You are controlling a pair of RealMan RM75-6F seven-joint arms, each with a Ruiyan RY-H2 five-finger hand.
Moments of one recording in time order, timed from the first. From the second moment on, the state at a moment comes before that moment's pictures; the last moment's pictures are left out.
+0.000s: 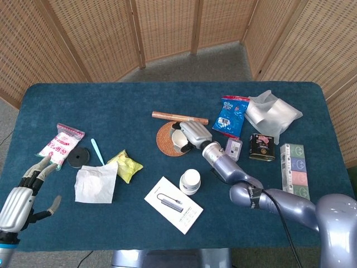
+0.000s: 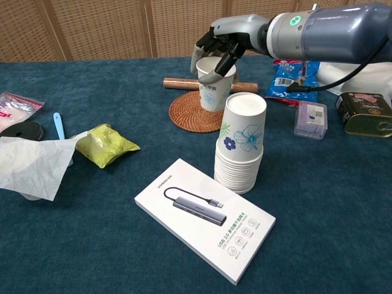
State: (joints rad) left arm -0.08 -1.05 0.04 -1.88 1.66 1.52 -0.17; right arm 1.07 -1.57 0.37 -1.26 -0.93 0.56 0.03
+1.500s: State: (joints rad) left arm -0.07 -1.05 0.02 -1.87 1.60 1.51 -0.16; right arm 1.26 -1.83 0.40 -0.72 -1.09 0.36 0.29
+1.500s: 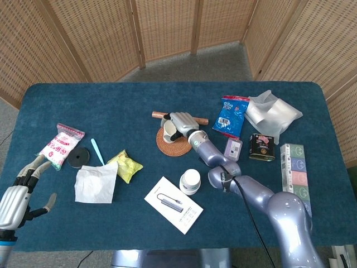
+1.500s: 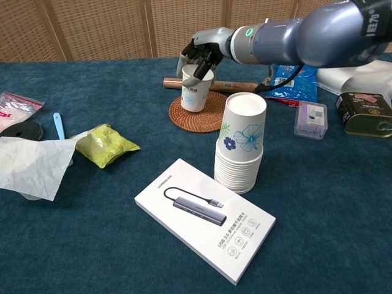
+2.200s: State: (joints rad) left arm -0.07 -1.05 0.02 -1.85 1.60 1.51 -0.17; right arm 1.24 -1.81 0.37 -0.76 -1.10 0.37 0.27
